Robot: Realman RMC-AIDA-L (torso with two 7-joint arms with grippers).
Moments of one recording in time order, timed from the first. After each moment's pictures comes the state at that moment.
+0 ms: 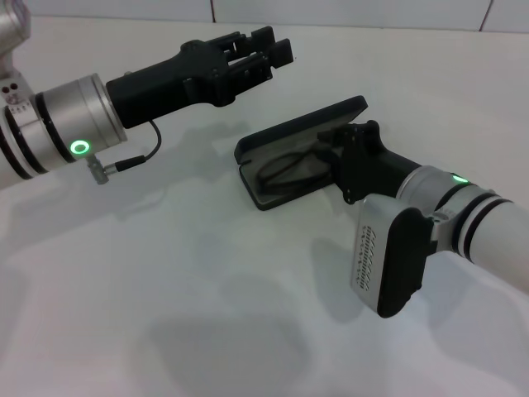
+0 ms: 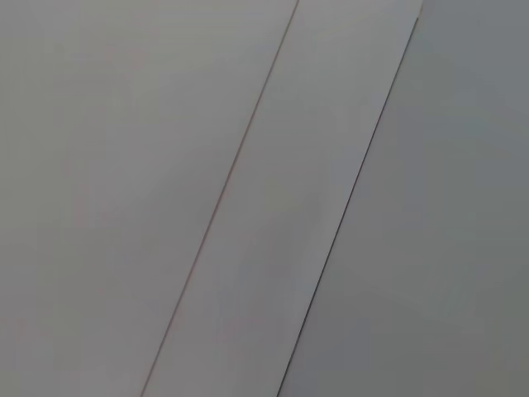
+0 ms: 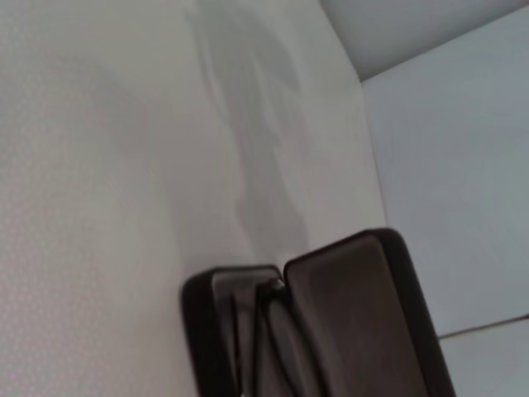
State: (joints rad) left arm -0.81 -2.05 2.84 -0.26 -0.62 1.66 -1.20; right arm 0.36 2.03 -2.26 -1.08 -2.10 0.09 1.34
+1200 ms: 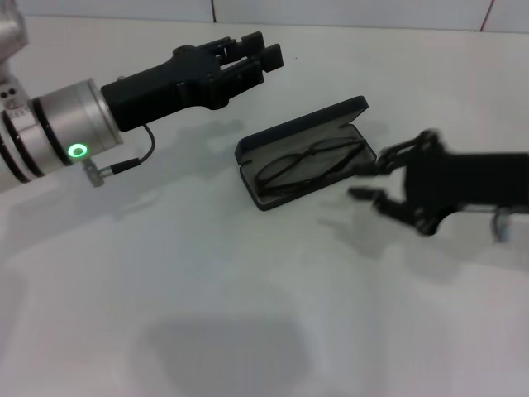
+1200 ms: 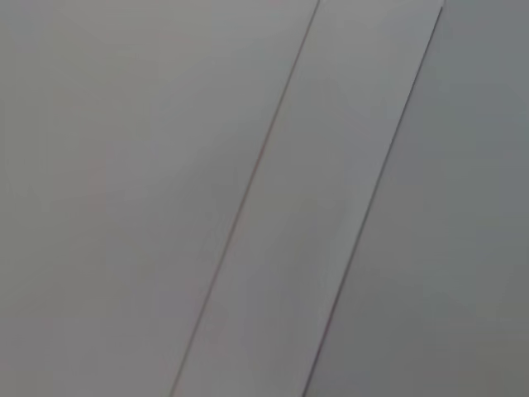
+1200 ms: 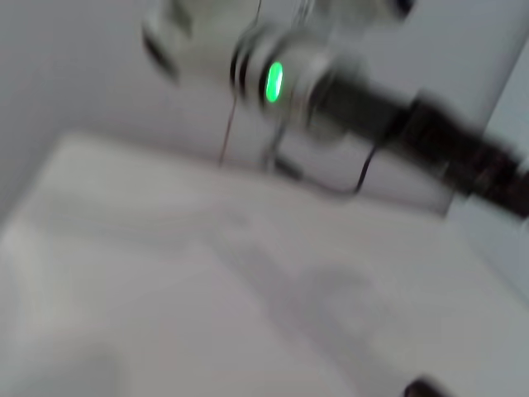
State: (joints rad) left arm -0.80 -2.05 2.84 -0.26 -0.62 1.62 -1.19; right arm 0.28 2.02 -1.45 -1.23 -1.64 -1.25 1.27
